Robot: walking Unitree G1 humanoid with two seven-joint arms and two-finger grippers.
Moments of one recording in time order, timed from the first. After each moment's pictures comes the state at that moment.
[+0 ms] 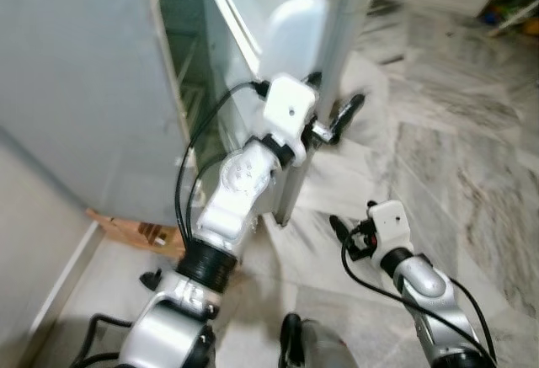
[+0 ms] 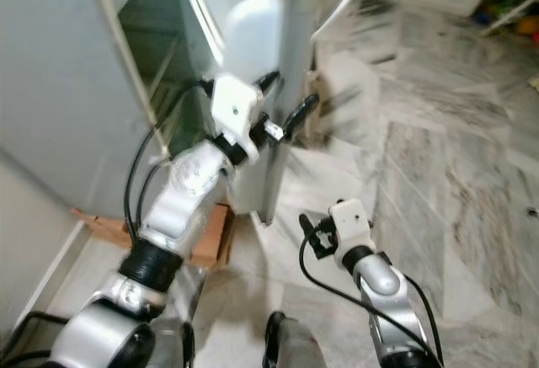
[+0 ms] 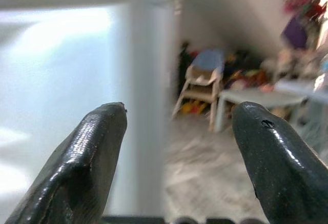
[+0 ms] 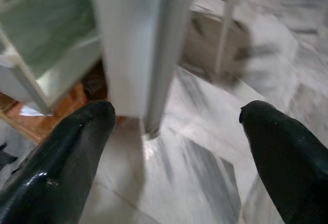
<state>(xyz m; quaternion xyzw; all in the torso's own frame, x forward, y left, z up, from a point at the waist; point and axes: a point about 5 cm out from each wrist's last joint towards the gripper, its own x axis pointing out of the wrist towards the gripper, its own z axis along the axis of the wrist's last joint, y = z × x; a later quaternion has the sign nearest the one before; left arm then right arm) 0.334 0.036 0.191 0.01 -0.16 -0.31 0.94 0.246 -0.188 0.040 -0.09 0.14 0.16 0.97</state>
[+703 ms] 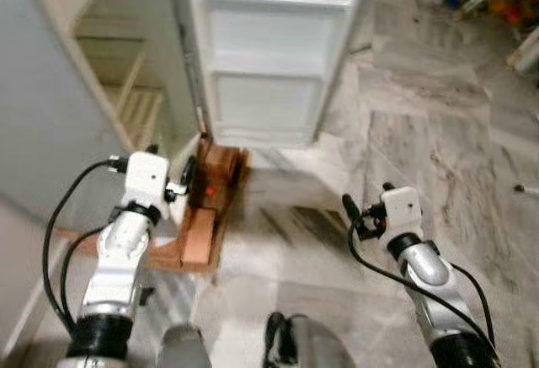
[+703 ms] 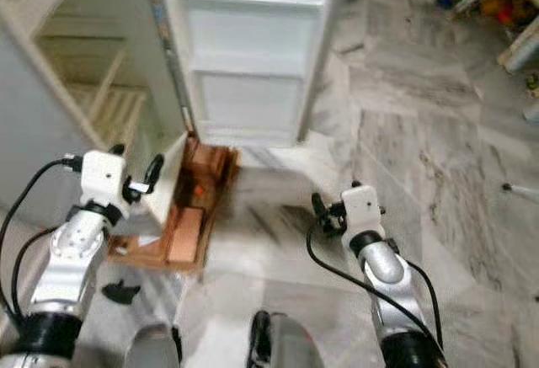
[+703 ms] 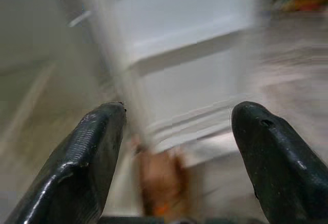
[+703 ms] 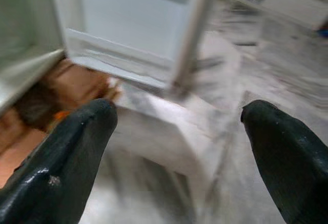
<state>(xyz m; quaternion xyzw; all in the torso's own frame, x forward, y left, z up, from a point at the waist) 0.281 0.169 0.108 0.13 -0.03 -0.12 0.98 0.269 -0.195 0.056 -0.10 0.07 0.10 0.99</state>
